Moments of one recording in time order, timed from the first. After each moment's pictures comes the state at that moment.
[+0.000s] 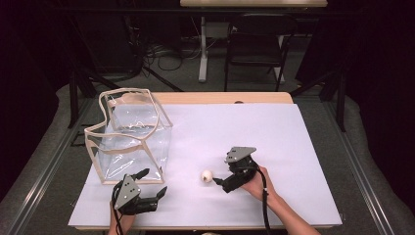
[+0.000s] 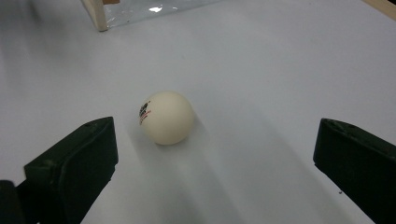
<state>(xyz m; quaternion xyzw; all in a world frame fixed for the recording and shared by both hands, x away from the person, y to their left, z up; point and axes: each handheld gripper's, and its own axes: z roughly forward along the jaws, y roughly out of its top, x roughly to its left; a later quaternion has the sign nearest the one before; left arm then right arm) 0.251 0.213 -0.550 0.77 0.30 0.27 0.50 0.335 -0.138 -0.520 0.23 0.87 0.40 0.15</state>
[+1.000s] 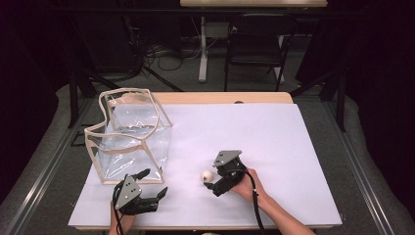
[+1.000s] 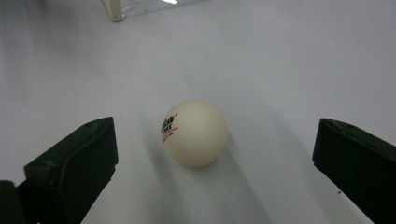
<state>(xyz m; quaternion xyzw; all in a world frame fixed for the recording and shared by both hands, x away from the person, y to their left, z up) 0.251 0.211 -0.551 0.77 0.29 0.26 0.50 0.337 -0.109 -0.537 0.21 0.89 0.39 0.13</state>
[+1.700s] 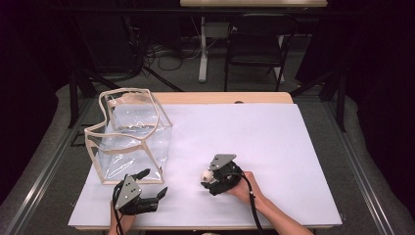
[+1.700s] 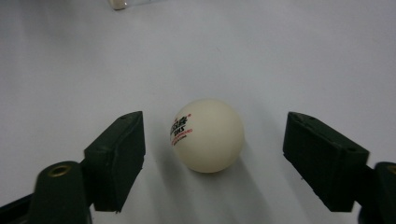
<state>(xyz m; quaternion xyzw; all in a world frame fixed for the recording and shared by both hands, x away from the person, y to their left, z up) 0.252 0.212 -0.551 0.77 0.29 0.26 0.50 0.332 -0.098 -0.546 0.20 0.89 0.38 0.14</state>
